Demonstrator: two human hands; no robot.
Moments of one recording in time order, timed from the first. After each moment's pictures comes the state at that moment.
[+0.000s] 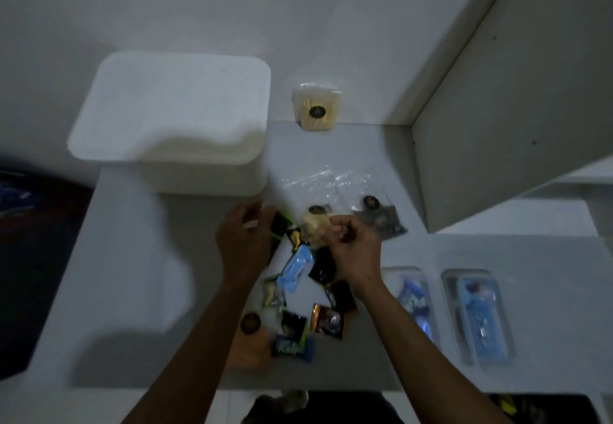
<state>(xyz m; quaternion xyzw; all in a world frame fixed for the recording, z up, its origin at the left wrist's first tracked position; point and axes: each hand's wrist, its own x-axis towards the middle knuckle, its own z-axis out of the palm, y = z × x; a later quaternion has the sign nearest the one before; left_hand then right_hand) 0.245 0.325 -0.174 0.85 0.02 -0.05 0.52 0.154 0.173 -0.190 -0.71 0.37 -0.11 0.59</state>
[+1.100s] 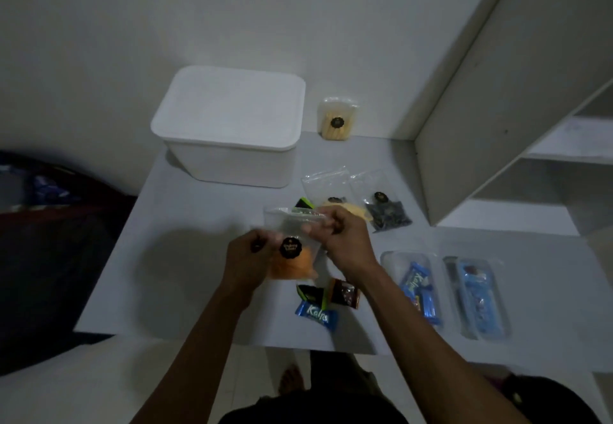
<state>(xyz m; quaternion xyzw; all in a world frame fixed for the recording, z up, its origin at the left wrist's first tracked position) 0.161 0.422 -0.147 0.75 0.05 -0.20 0.63 0.111 0.250 -0.125 -0.69 0.23 -0.06 0.68</state>
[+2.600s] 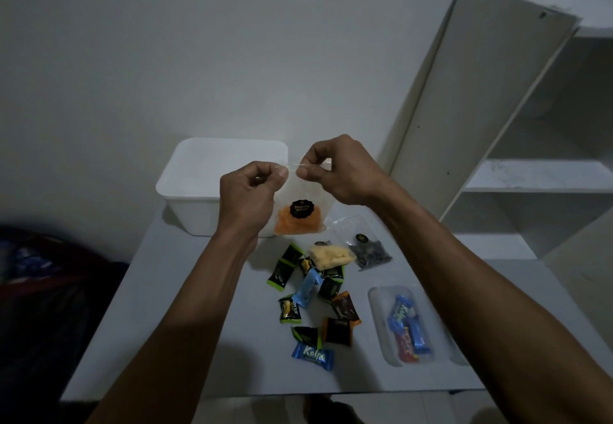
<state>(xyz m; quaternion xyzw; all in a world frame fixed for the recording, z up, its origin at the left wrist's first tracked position) 0.199 0.382 0.031 0.70 -0.13 -0.02 0.70 0.152 0.221 0.077 -0.93 0.02 -0.12 0.34</state>
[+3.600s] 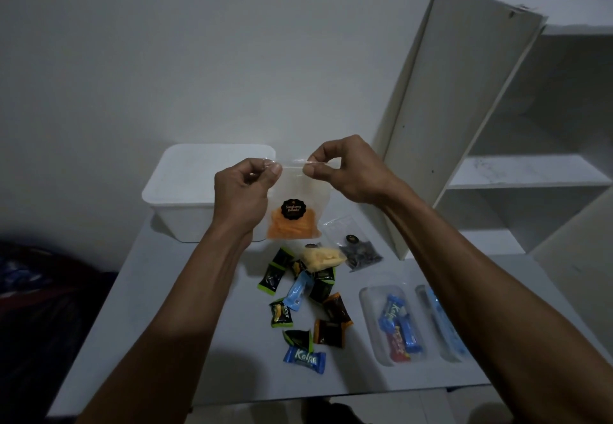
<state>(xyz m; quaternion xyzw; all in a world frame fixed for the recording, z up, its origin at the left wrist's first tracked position) 0.199 0.362 0.036 0.69 -0.14 -0.03 0.71 0.134 0.187 0.076 -0.91 0.07 -0.12 0.38</state>
